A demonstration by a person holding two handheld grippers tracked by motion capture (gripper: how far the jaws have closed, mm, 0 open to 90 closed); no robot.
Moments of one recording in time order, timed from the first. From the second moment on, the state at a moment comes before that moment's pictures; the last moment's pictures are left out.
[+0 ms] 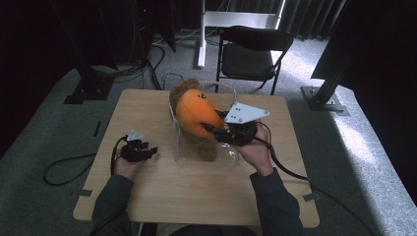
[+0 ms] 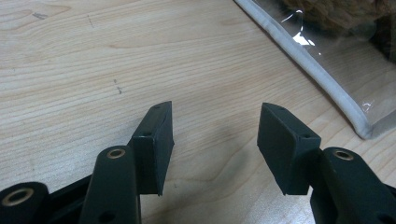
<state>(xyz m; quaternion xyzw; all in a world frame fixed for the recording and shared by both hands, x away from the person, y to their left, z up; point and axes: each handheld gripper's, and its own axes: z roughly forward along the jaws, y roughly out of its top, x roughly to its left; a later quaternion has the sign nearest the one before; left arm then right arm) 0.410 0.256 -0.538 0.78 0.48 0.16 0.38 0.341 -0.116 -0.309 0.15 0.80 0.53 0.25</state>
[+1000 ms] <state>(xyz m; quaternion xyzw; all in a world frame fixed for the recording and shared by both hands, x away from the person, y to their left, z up) 0.411 0.255 -0.538 0.78 0.47 0.16 0.37 0.352 -0.144 -0.305 0.20 0.77 0.53 0.28</state>
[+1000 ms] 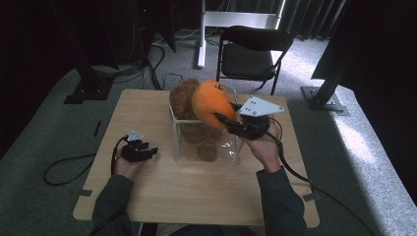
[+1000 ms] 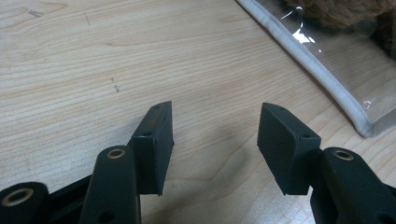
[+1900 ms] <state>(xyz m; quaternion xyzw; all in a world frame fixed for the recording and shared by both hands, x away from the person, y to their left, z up) 0.411 0.255 -0.538 0.78 0.47 0.16 0.37 0.361 -0.157 -0.310 0.24 0.76 0.52 0.30</state>
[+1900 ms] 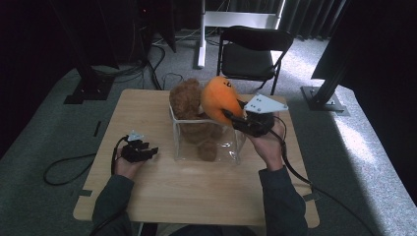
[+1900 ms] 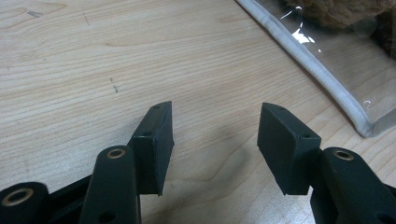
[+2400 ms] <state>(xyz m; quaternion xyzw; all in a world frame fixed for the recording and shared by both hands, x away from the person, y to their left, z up) 0.411 0.255 -0.538 0.78 0.47 0.16 0.37 0.369 -0.159 -0.317 0.26 0.76 0.51 0.30</state>
